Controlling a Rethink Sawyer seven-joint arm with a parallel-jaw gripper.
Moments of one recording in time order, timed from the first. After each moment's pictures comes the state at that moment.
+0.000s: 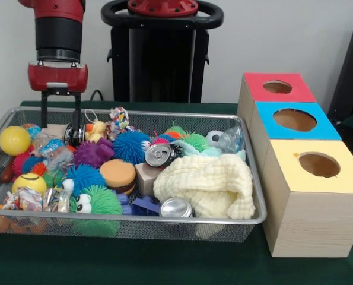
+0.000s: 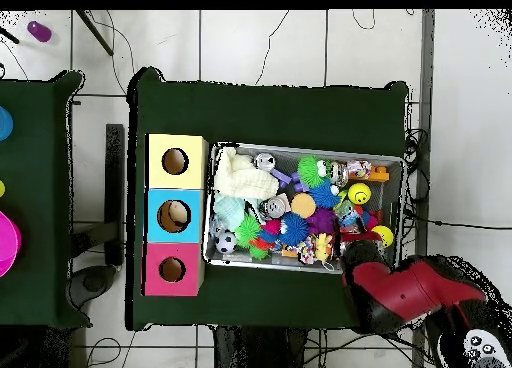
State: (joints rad) arm -0.87 -0.77 0.39 1.90 -1.39 -0.03 2.37
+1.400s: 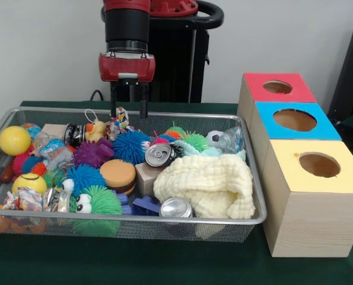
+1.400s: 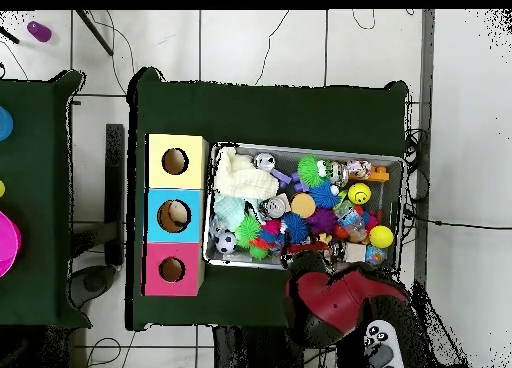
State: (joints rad) arm -0.38 -0.73 -0.05 1.90 -1.16 -0.24 2.37
